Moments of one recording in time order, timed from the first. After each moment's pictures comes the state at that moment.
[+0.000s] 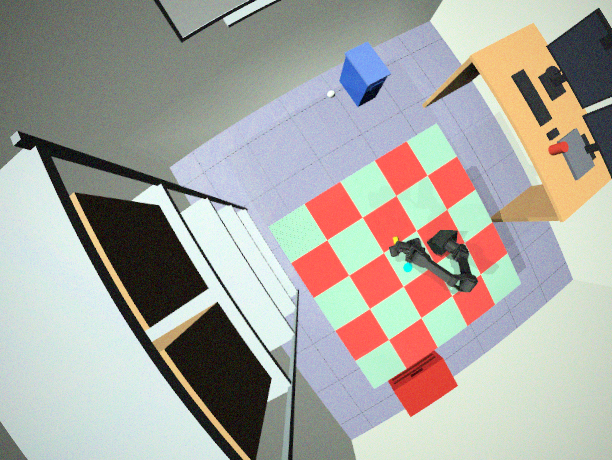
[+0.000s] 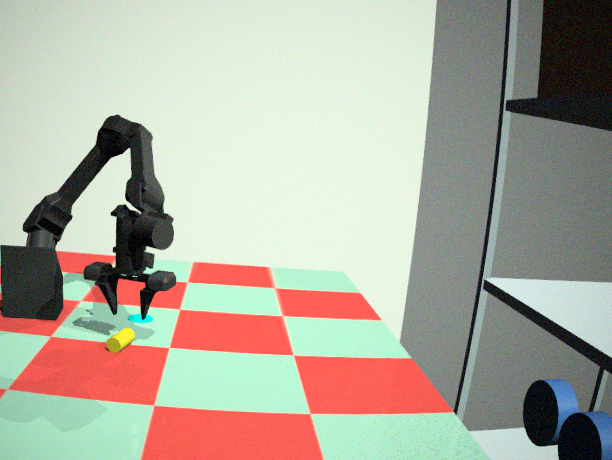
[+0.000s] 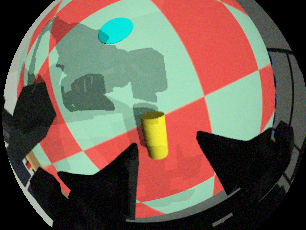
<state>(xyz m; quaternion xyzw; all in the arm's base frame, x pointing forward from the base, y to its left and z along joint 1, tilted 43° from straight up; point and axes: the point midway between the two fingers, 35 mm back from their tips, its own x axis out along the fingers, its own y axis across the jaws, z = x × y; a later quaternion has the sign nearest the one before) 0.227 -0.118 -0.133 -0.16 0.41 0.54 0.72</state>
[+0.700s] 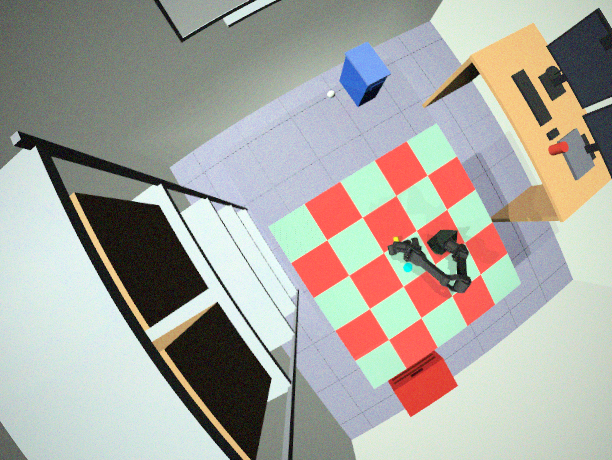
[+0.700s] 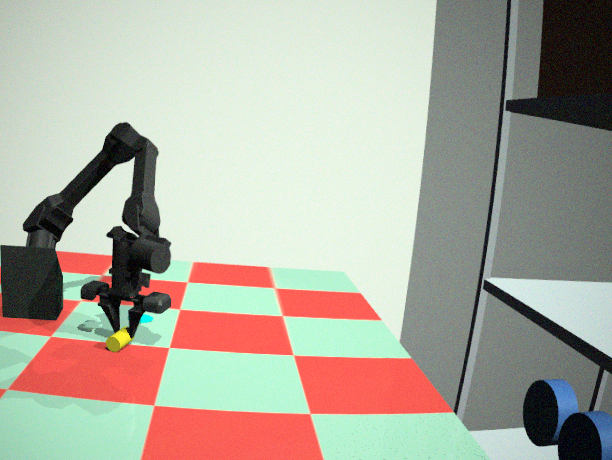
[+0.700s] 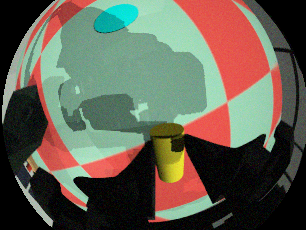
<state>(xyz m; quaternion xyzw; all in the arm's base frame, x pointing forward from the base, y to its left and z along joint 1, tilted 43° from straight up) 0.222 -0.083 -0.162 -0.14 0.41 0.55 0.72</state>
